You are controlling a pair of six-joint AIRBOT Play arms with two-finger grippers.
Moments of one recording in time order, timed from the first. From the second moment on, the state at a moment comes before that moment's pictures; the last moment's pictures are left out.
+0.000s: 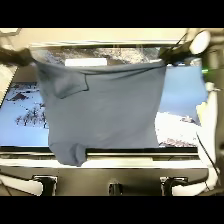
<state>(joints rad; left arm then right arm) 0.16 -1.73 2.03 1.21 -1.17 -1.49 0.09 -1.68 2.00 -1.53 1.17 1.79</state>
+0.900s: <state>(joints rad) 0.20 -1.97 2.02 1.13 -1.36 -1.42 0.09 -1.89 1.98 -1.56 1.34 1.79</state>
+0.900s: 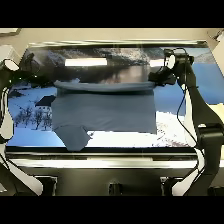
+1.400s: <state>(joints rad) 0.16 -1.99 1.97 1.25 -1.46 -1.45 0.09 -1.97 1.96 -1.54 1.47 1.79</state>
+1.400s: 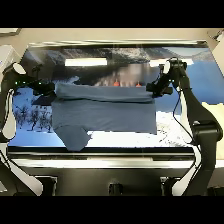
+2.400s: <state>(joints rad) 0.34 -1.64 1.70 1.32 -1.59 -1.53 -0.20 -1.73 1.84 -1.28 1.59 1.49</state>
